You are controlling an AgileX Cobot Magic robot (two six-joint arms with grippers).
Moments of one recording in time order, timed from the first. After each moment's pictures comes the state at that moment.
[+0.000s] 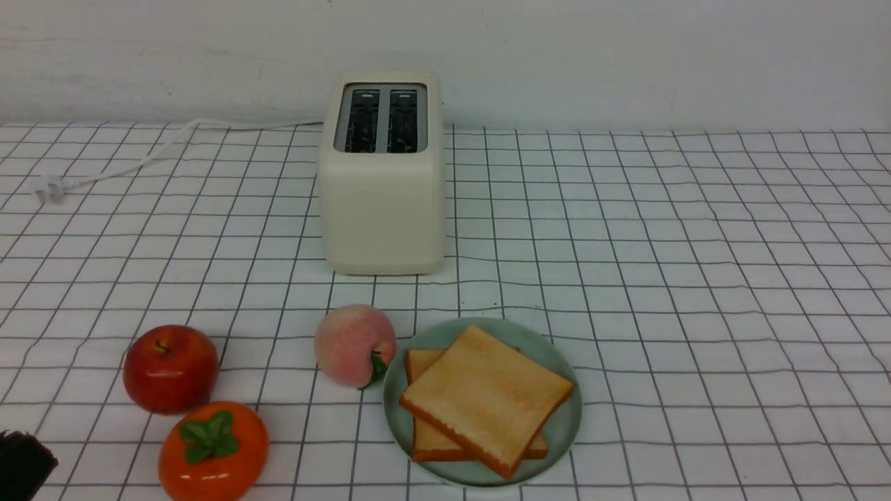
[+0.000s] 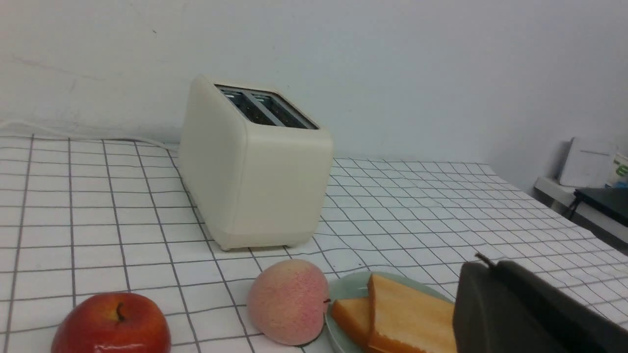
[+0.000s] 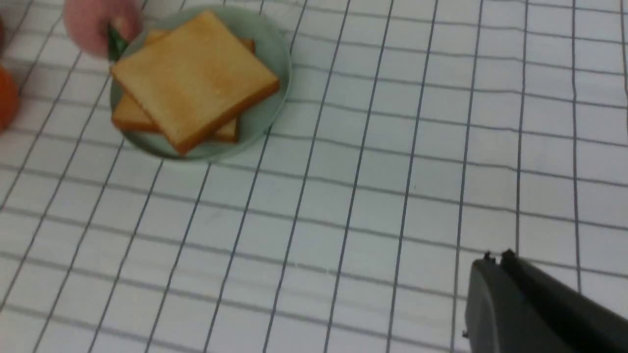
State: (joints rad) right arm 0.13 0.42 -0.77 0.19 1.08 0.01; left arm -0.35 0.01 -0.18 -0.35 0.20 0.07
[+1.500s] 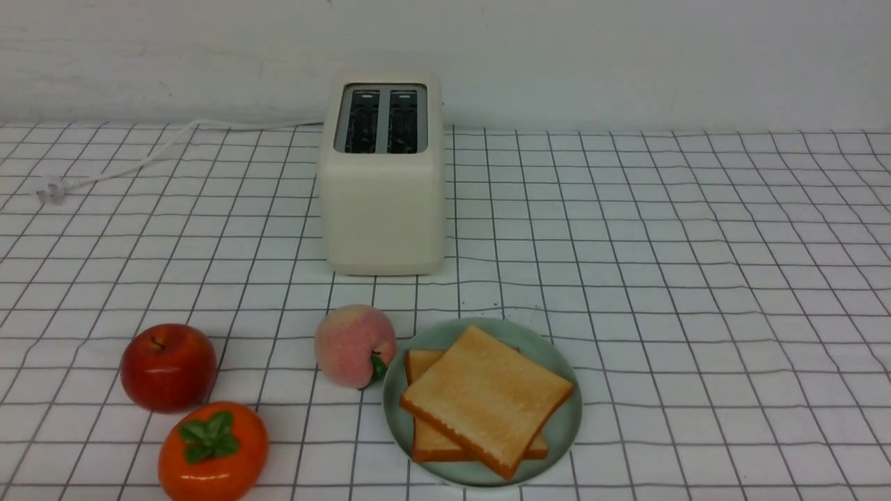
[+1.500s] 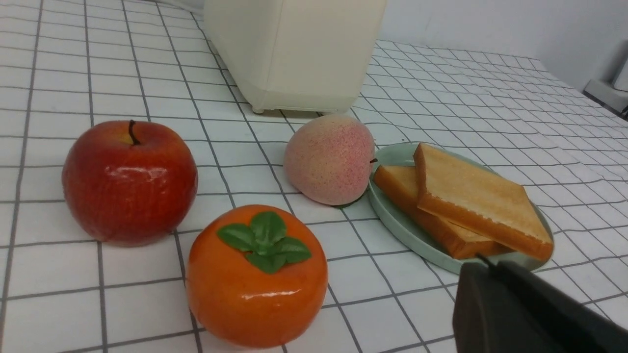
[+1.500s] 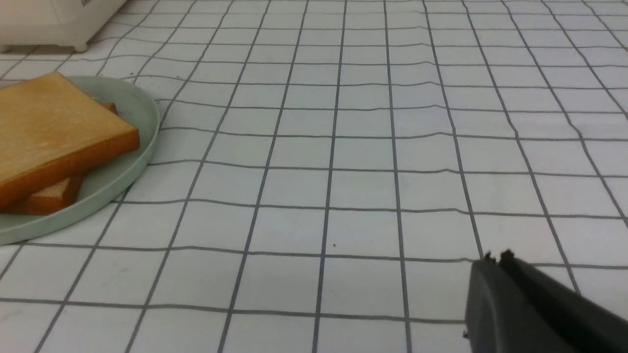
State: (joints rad) right arm 0.13 -0.01 0.02 -0.07 0.38 0.17; left arm -0.35 0.01 -0.01 -0.36 0.23 0.06
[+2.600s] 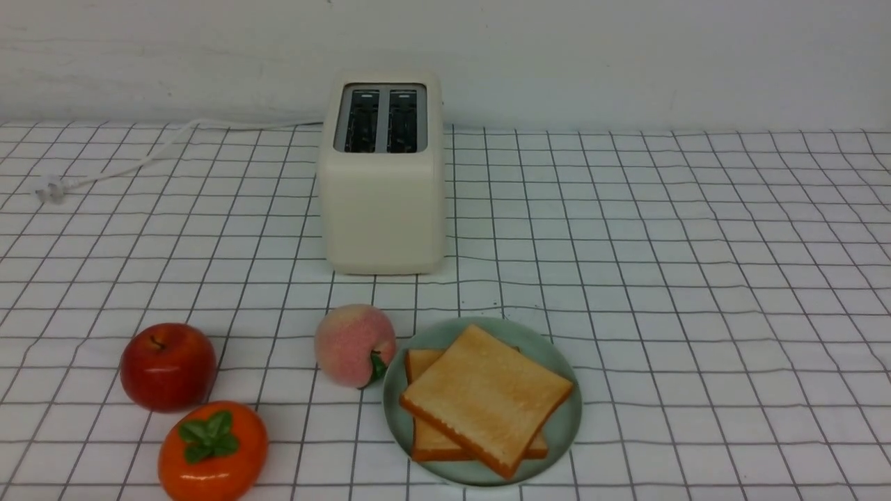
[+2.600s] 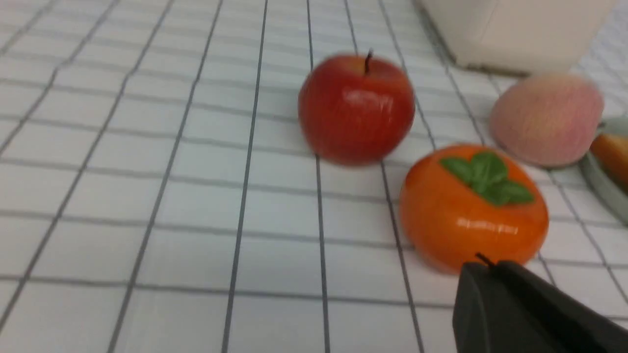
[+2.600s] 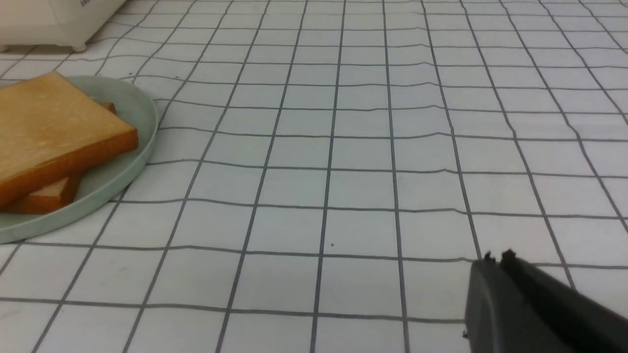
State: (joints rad) right arm 0.13 -0.01 0.02 -0.08 0.38 0.17; left arm -0.06 -0.01 0.03 -0.12 0.38 -0.12
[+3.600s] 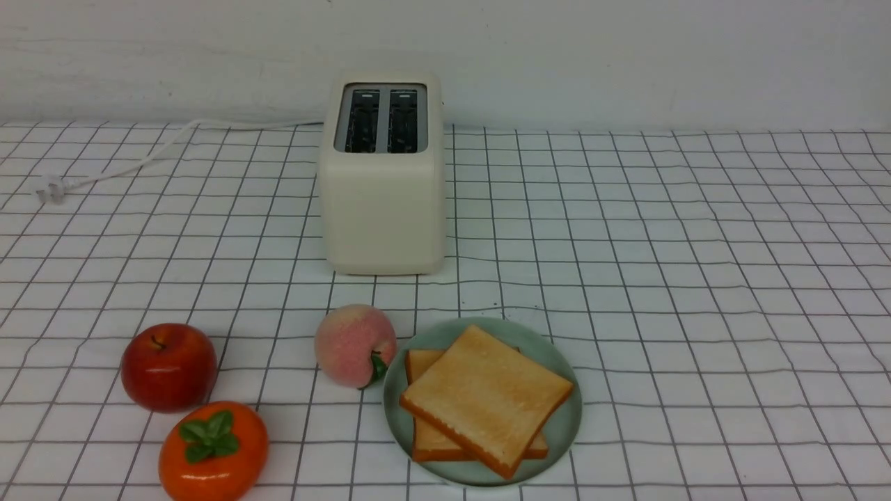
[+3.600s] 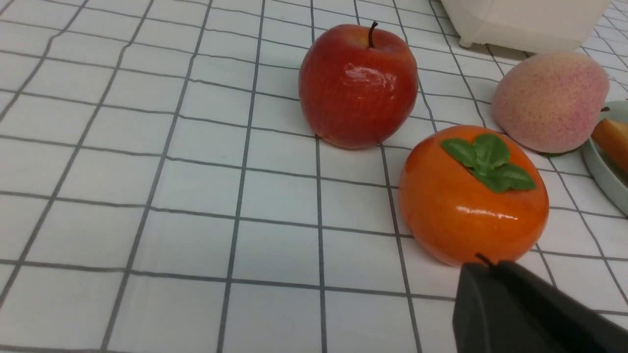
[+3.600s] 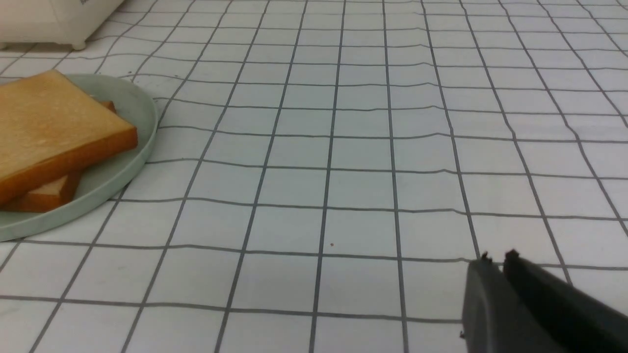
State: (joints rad) right arm 0.13 -0.01 0.02 -0.08 0.38 0.17; left arm -0.06 -0.01 0.03 -0.12 0.39 -0.12
